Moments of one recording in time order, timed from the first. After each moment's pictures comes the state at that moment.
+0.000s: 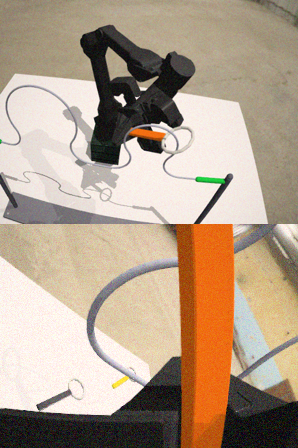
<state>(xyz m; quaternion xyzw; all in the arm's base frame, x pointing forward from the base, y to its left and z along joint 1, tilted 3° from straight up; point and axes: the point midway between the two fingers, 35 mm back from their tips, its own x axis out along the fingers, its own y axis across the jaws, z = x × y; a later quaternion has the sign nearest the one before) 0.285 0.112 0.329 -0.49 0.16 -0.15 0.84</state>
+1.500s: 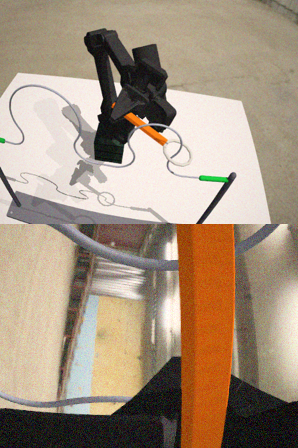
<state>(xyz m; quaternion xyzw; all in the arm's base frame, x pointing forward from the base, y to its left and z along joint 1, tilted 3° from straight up) 0.293 0.099 0.386 -0.80 0.04 -0.20 0.57</state>
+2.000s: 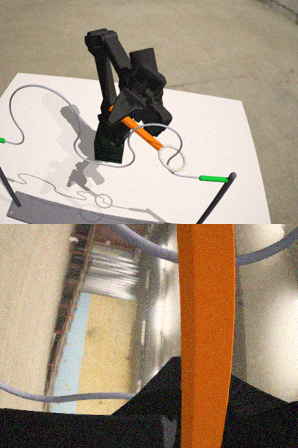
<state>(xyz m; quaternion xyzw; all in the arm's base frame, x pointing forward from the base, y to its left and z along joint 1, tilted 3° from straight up) 0.294 0.094 0.377 -0.82 0.03 -0.20 0.54</state>
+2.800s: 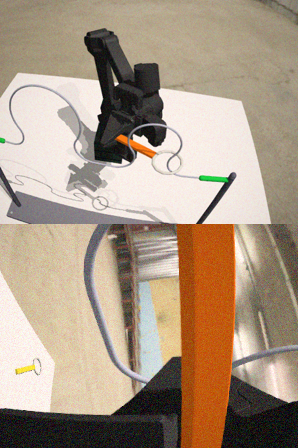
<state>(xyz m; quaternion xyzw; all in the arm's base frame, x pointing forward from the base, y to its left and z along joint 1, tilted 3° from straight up) 0.290 0.080 0.311 -0.68 0.09 -0.19 0.70</state>
